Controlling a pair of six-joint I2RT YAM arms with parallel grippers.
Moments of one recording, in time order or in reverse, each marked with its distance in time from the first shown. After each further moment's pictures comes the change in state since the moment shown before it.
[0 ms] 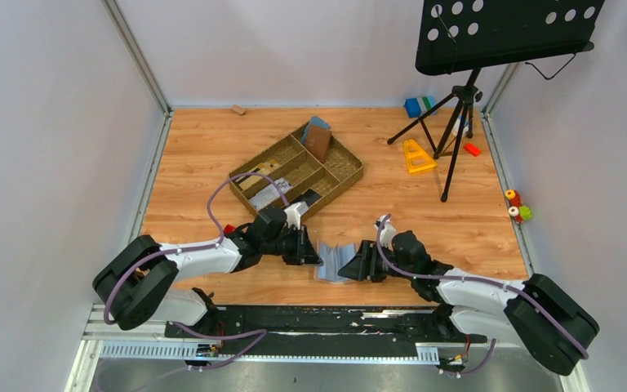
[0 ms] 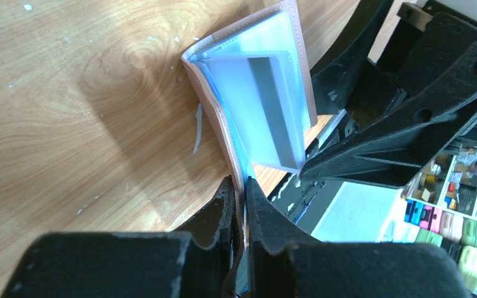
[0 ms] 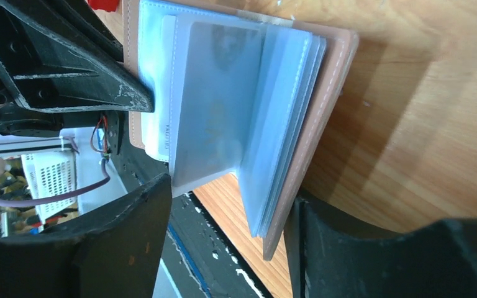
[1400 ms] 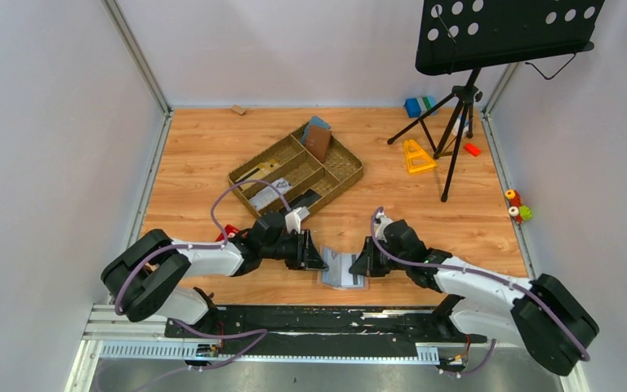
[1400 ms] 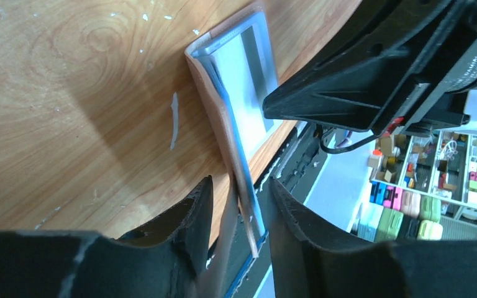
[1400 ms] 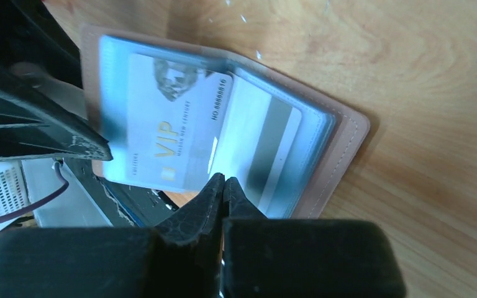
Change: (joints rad) left arm 0.000 0.056 -0.066 0.192 0.093 -0.076; right arm -0.015 -0.007 0.188 -0.389 0.058 -0.123
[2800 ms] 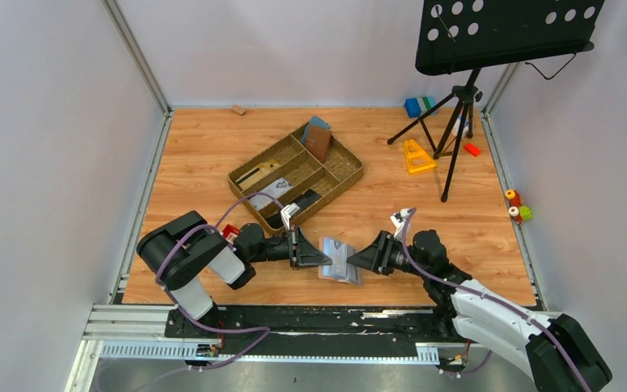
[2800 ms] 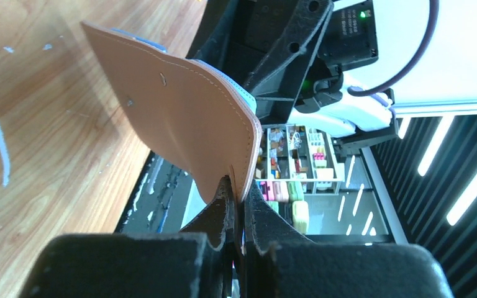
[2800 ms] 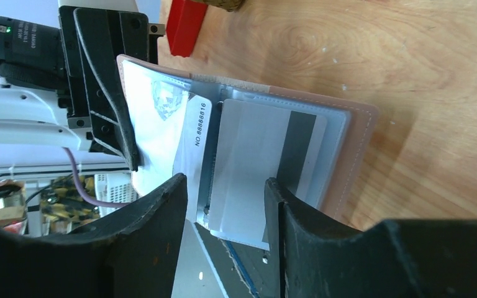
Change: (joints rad) left arm 0.040 0.282 -0.192 1.032 0.178 -0.534; right arm -0.119 -0.239 -0.208 0.324 -0.171 0.239
